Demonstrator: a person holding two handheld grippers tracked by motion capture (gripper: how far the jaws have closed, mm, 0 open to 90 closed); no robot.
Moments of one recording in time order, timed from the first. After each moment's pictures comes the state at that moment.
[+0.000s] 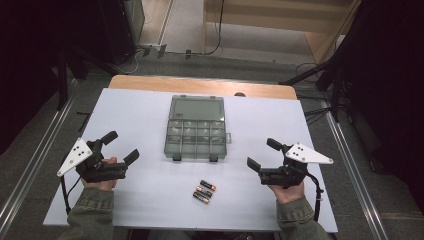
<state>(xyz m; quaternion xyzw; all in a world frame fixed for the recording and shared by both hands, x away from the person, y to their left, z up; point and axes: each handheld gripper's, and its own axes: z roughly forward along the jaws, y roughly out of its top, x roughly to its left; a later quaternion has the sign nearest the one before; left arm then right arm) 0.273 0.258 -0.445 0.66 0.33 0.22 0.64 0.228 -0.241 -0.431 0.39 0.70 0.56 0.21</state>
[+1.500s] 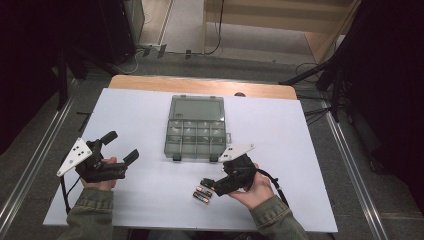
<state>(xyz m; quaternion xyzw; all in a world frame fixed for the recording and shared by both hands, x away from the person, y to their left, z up) 0.274 0.259 -0.445 0.66 0.33 0.22 0.64 0.250 -0.128 -0.434 0.31 0.88 0.36 0.10</state>
